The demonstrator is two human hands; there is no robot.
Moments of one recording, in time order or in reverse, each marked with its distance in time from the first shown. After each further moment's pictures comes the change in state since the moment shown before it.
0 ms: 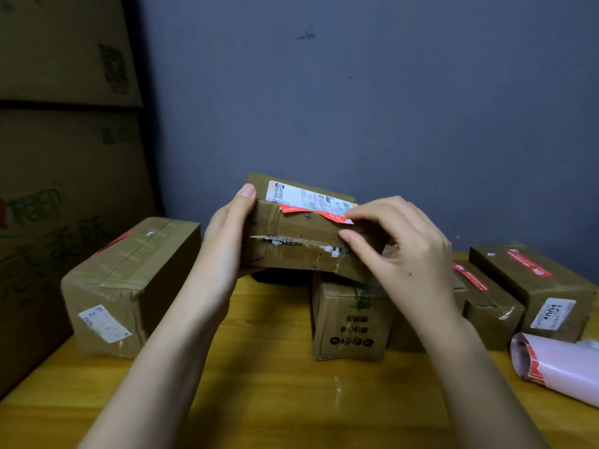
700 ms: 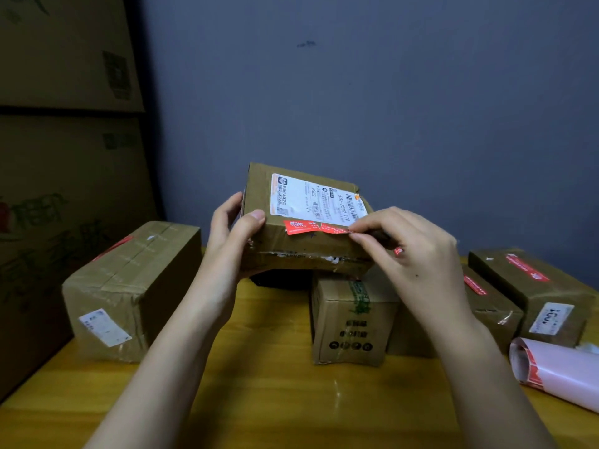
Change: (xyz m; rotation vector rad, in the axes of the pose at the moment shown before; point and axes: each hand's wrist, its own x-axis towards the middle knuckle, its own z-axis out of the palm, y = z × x) left_hand -0.031 -0.020 -0.013 -0.015 -0.174 0.119; right_hand 0.004 0.001 -0.014 0.014 -0.069 -0.042
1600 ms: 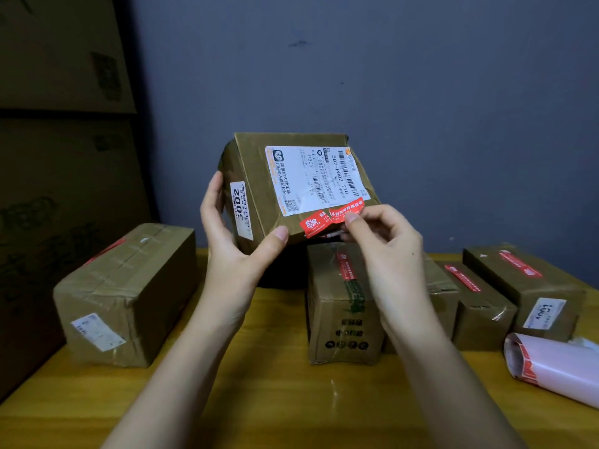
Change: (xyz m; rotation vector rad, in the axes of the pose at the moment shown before) left_hand -0.009 -0.006 0.016 0.058 0.042 0.373; right_hand 0.009 -0.031 0.024 0.721 0.187 0.778
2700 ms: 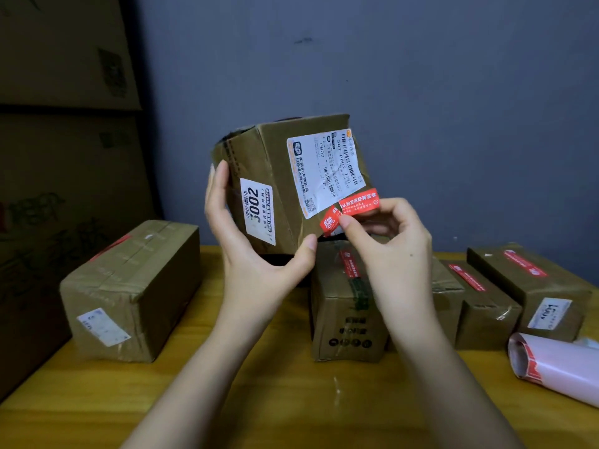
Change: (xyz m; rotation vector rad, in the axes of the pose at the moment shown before) left_hand -0.012 0.006 0.014 0.271 0.092 0.282; right_hand -0.004 -0.002 0.002 -0.124 0.059 -0.126
